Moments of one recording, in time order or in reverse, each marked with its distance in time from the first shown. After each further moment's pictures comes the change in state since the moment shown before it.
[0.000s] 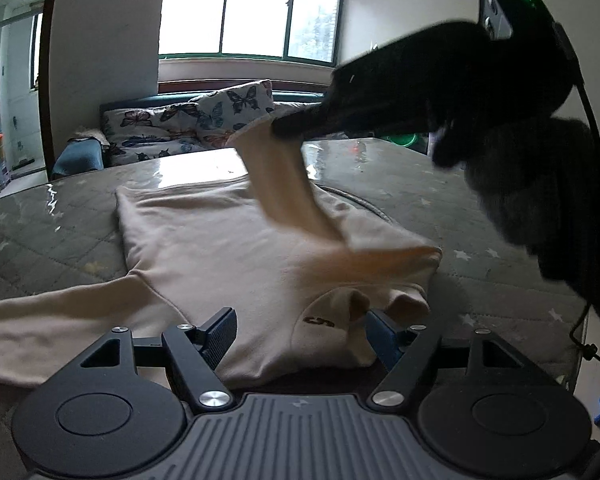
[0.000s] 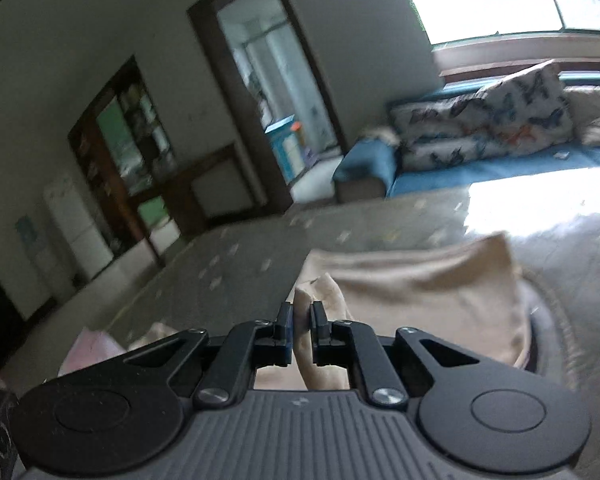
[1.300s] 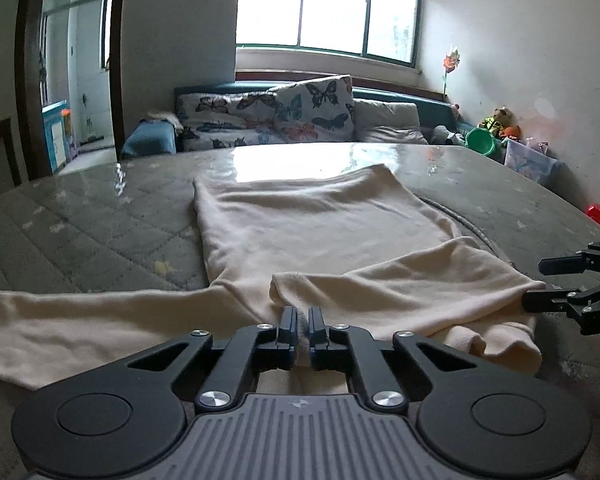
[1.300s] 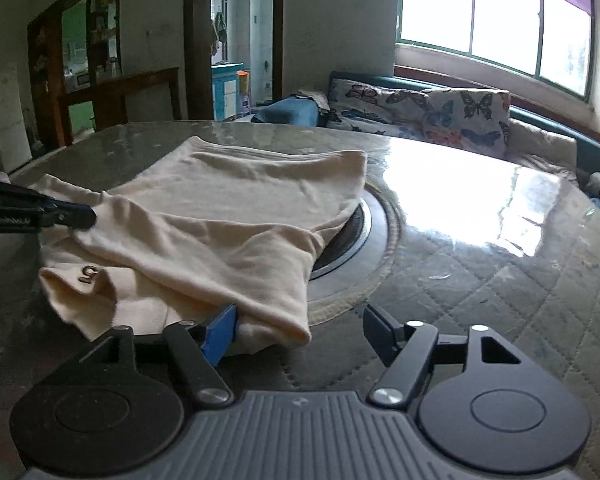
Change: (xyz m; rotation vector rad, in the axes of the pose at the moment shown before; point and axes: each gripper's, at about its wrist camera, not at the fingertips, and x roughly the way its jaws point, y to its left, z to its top) left arm 0.026 0.034 0.014 -0.093 0.009 0.225; right arm -0.060 -0.057 -0.088 -0.262 0.105 -0.350
